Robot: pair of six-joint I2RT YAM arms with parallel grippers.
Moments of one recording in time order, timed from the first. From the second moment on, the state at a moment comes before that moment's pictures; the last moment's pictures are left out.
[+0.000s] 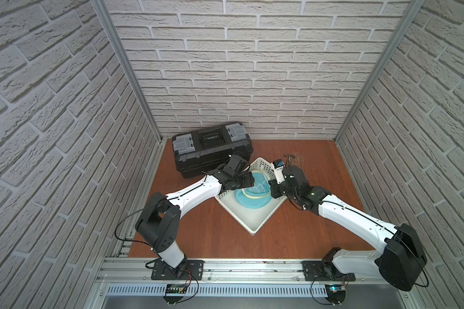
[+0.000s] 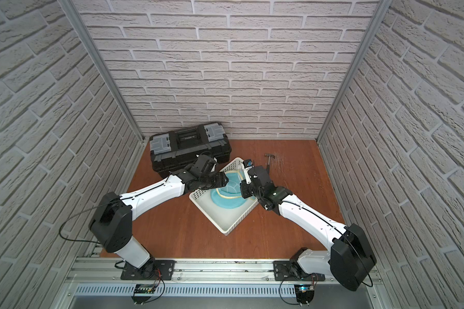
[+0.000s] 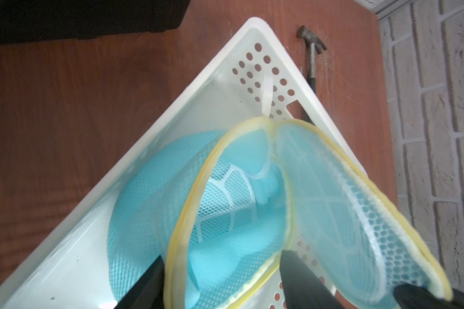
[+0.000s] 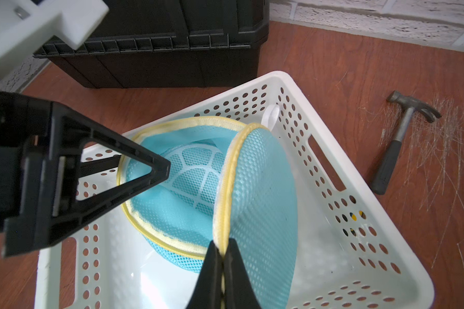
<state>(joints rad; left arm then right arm) -0.69 1.65 1.21 -0.44 0.04 -0.72 0.58 1.28 0.90 -0.31 0.08 0.22</state>
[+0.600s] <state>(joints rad) -0.73 1.80 1.26 -0.63 -0.05 -0.83 0.61 1.28 0.90 -0.31 0.08 0.22</state>
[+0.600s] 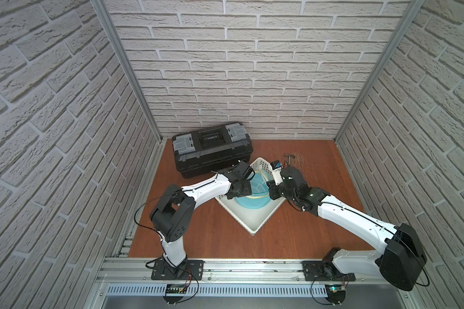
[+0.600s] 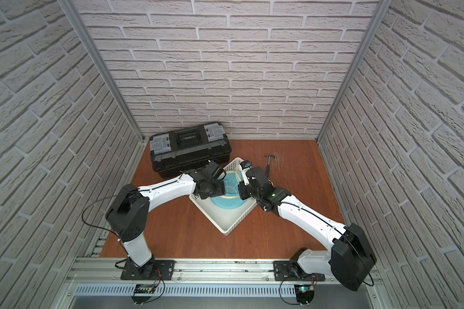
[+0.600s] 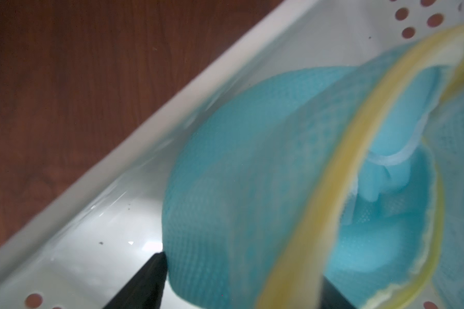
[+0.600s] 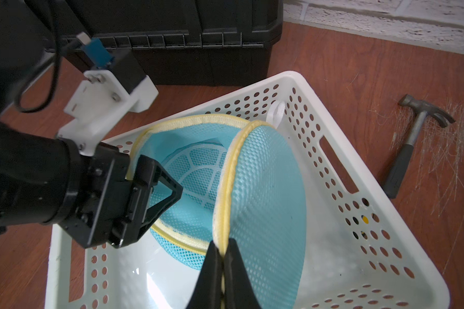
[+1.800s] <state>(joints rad) -0.47 1.45 1.31 -0.42 0.39 -0.28 0.14 1.15 0.91 -0.35 -0.27 0.46</state>
